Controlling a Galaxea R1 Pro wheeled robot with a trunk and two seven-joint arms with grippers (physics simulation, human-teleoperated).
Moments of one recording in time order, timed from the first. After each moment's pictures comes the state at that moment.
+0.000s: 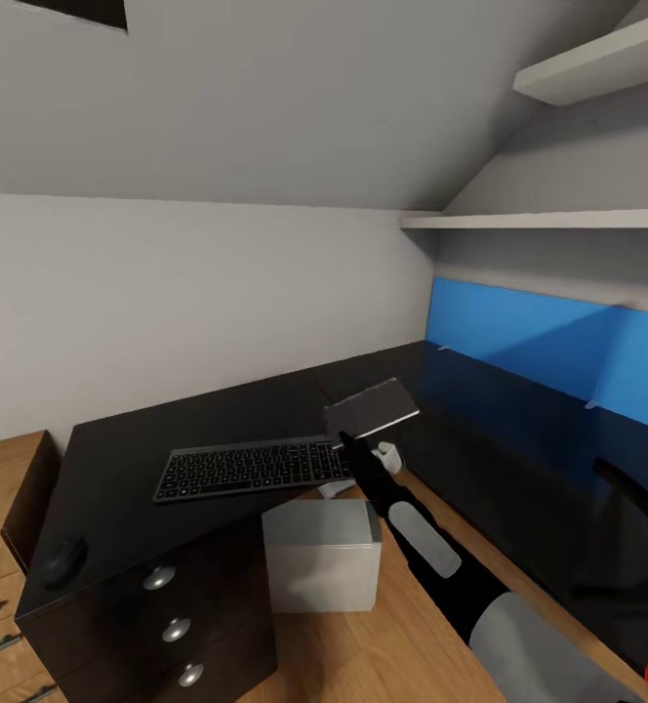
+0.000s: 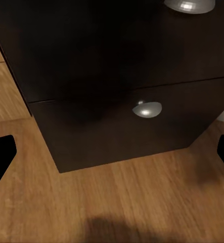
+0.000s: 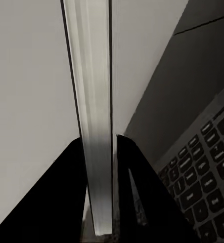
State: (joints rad) left arm 0.16 -0.04 0.42 -0.82 0.04 -0.37 -0.19; right arm -0.68 0.01 0.59 -0.92 -1.50 -0.11 0.09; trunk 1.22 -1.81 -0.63
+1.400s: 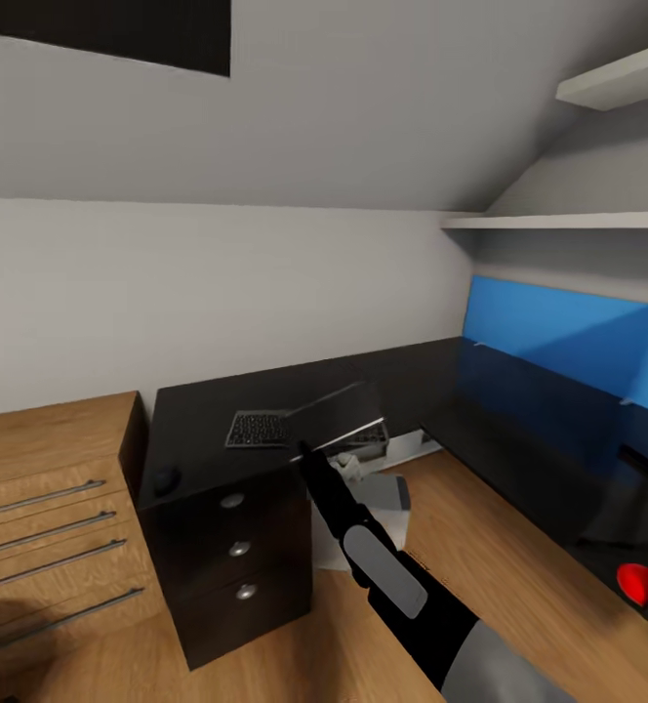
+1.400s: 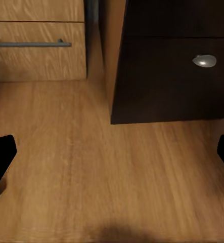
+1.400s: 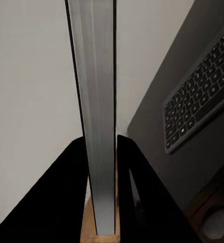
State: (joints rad) left arm 0.16 -0.04 0.42 -0.82 0.04 -0.37 -0.18; right arm -0.61 0.10 0.73 -1.06 -1.47 -0.23 -0.03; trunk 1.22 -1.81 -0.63
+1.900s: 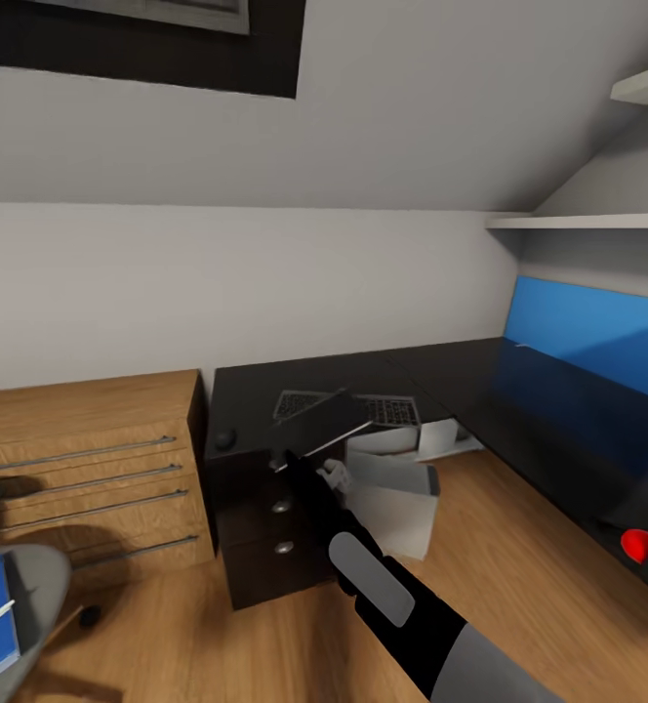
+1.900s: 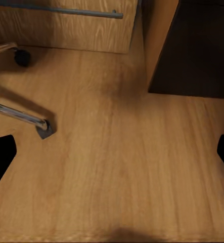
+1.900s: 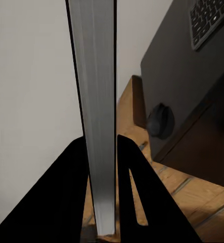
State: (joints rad) left arm 0.16 -0.04 0.43 -0.81 0.04 -0.37 -0.18; right arm -0.61 0.13 0.78 -1.05 -1.46 -0.23 -0.09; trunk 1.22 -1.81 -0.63
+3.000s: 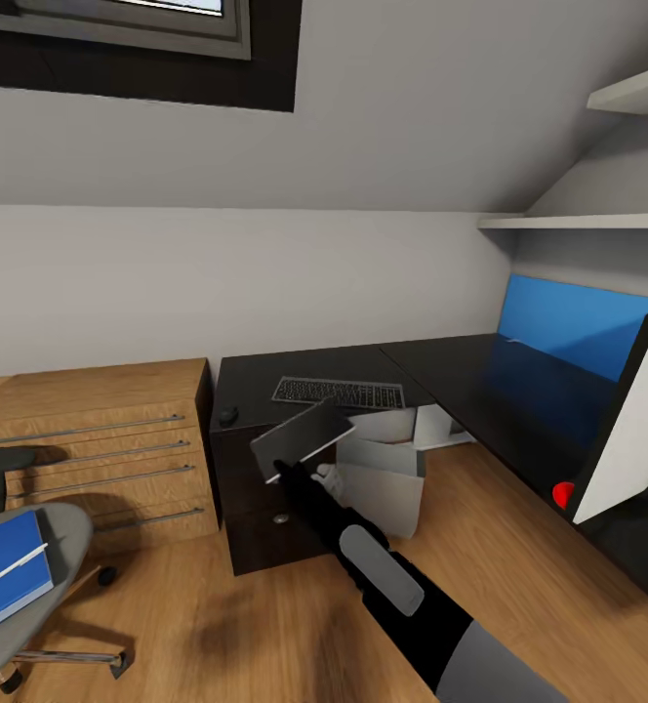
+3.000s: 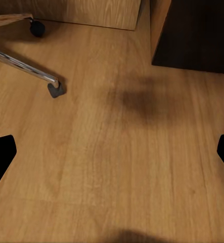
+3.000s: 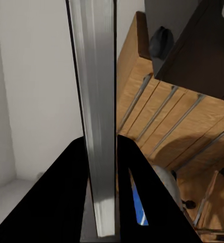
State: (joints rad) left arm 0.16 -0.04 0.45 -0.79 0.04 -0.37 -0.18; right arm -0.61 0.12 0.74 -1.05 -1.57 -0.01 -0.07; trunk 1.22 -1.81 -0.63
